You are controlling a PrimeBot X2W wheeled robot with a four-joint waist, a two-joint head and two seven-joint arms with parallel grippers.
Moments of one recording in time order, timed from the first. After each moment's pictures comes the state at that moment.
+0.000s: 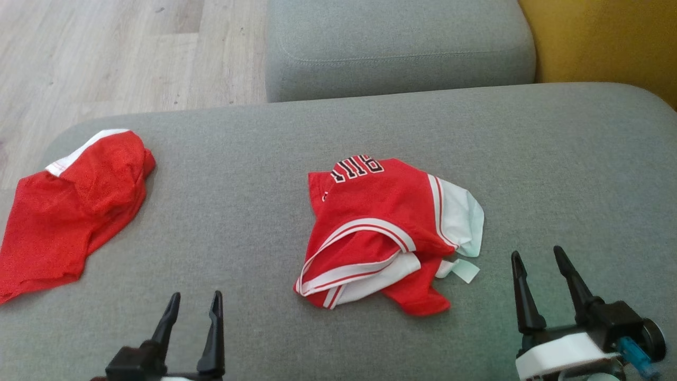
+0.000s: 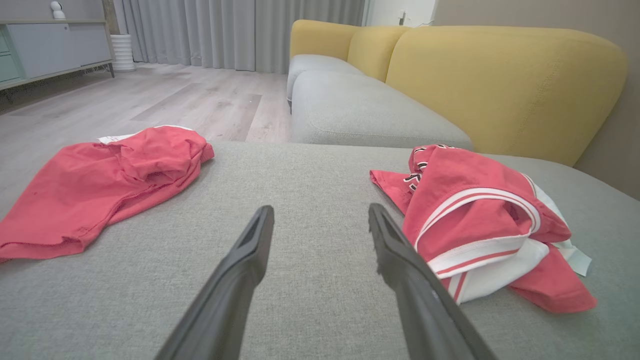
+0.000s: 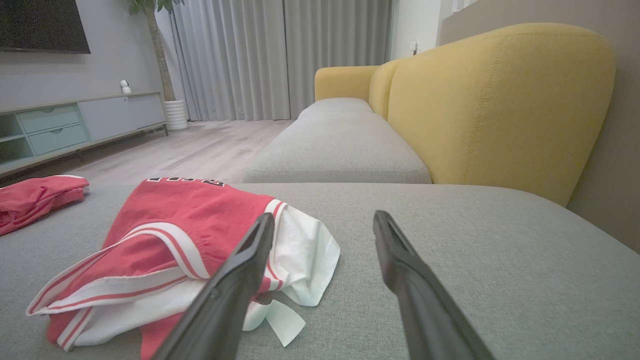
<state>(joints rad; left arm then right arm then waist) 0.25 0.15 -0.24 0.01 -0.25 0.11 -0.25 0.10 -0.04 0.02 0.20 0.04 0.13 -0.25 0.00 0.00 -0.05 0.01</state>
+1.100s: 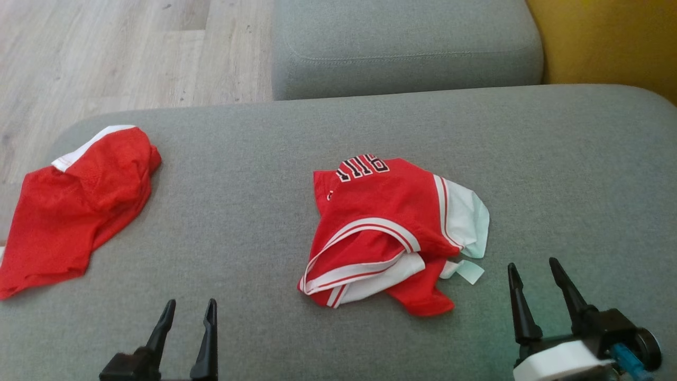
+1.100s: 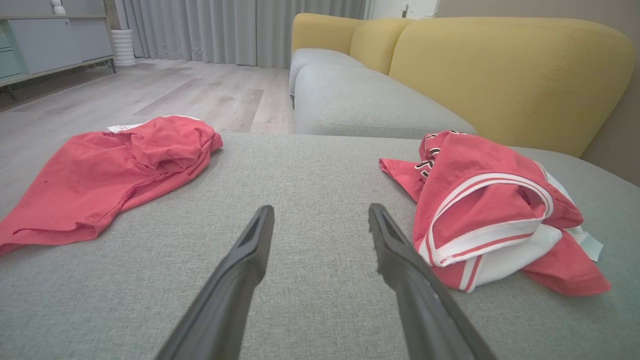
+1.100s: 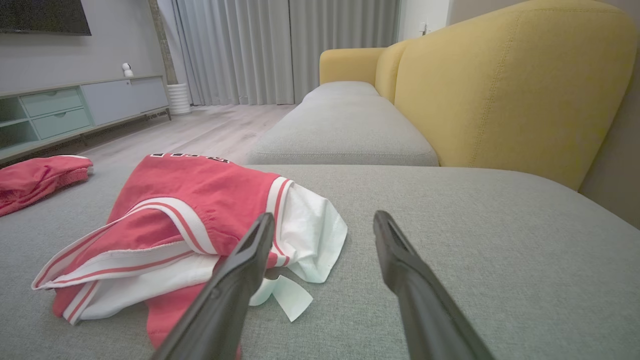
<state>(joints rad) 0.27 0.06 -0.11 0.07 -0.14 -0.05 -0.25 0.11 -0.04 0.02 0.23 0.03 0.13 -0.25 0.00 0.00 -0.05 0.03</state>
